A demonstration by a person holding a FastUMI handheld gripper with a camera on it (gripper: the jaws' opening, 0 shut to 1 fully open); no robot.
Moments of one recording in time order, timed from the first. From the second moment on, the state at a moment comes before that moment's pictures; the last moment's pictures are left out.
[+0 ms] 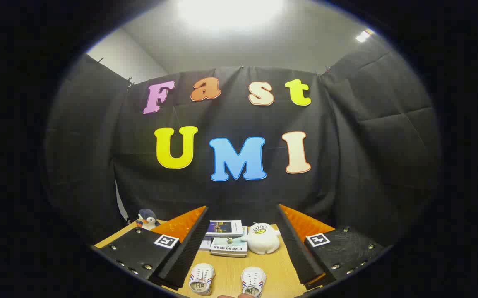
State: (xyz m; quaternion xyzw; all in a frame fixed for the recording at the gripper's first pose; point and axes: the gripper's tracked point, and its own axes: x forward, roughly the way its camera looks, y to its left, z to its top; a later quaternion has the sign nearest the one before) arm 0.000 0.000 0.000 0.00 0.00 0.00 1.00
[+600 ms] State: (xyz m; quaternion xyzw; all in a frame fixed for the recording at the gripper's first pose) arm 0.001 0.016 -0.012 0.00 0.01 0.00 1.00
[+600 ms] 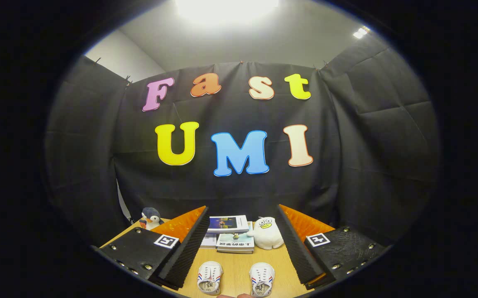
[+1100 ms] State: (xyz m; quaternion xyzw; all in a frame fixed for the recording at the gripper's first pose) arm 0.017 0.022 -0.037 0.01 0.04 0.02 1.00
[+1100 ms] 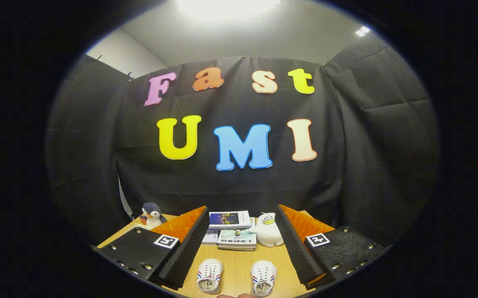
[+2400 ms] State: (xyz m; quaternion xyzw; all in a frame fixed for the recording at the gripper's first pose) arm 0.057 0.205 -0.255 0.21 0.36 0.31 0.85
